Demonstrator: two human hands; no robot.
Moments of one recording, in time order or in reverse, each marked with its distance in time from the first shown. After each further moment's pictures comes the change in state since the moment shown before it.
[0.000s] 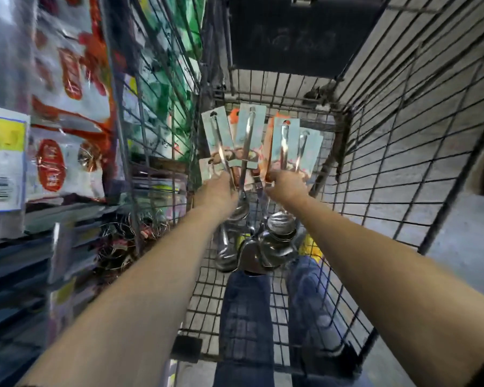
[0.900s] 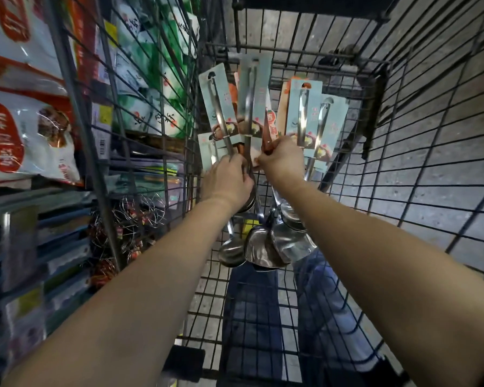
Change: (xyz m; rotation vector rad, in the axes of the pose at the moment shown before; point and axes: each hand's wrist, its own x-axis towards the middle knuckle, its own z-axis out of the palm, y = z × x) left_hand 0.020 -0.008 0.044 -0.049 0.149 0.098; right_hand 0.033 -0.018 0.044 0.394 0.254 0.109
